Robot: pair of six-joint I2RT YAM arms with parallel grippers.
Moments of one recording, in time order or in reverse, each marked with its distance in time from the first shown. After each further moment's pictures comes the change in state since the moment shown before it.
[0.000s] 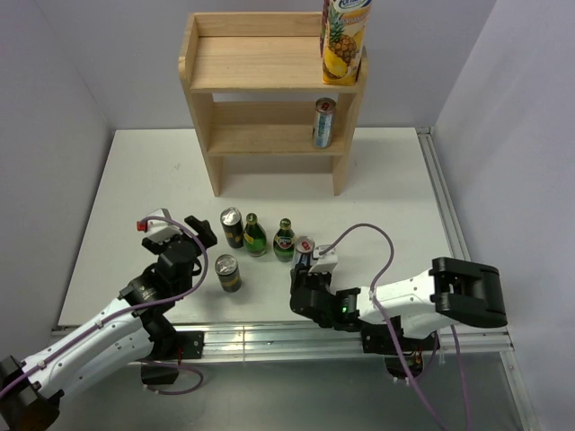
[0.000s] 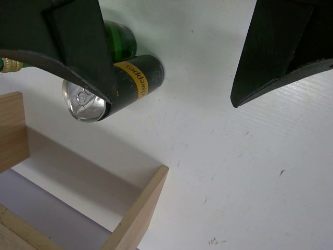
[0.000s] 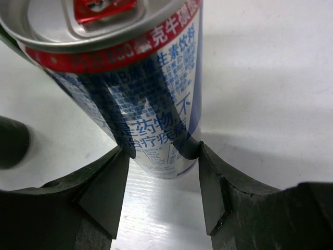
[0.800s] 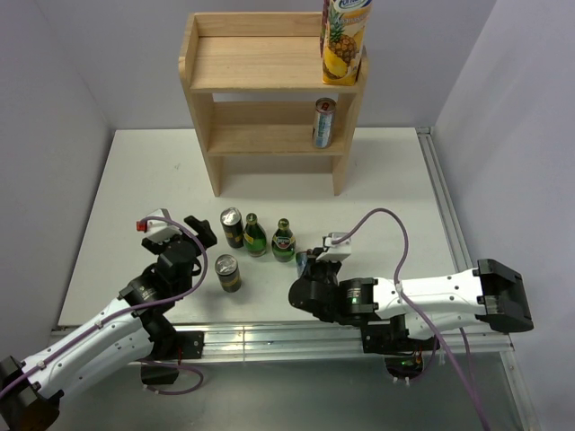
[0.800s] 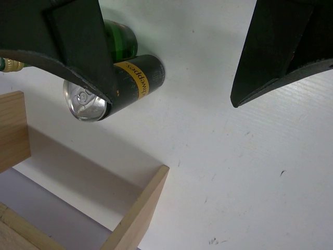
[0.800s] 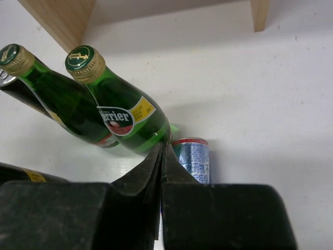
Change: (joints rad) left arm 0.000 -0.004 0.000 0.000 0.000 -0.007; right arm 0.036 -0.212 0.240 -0.472 0.225 0.082
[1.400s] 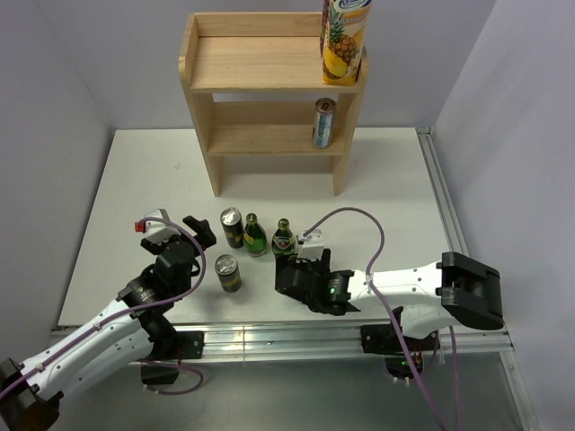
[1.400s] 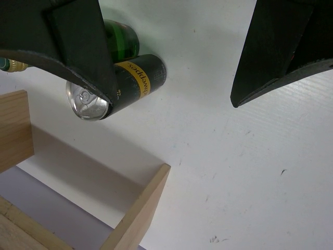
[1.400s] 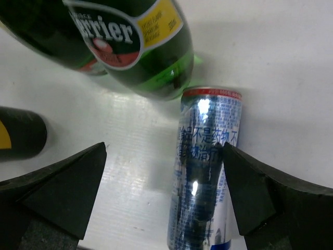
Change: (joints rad) left arm 0.000 -0.014 0.000 -0.003 0.000 -0.001; right arm -0.127 0.195 0.016 0.064 -0.409 -0.050
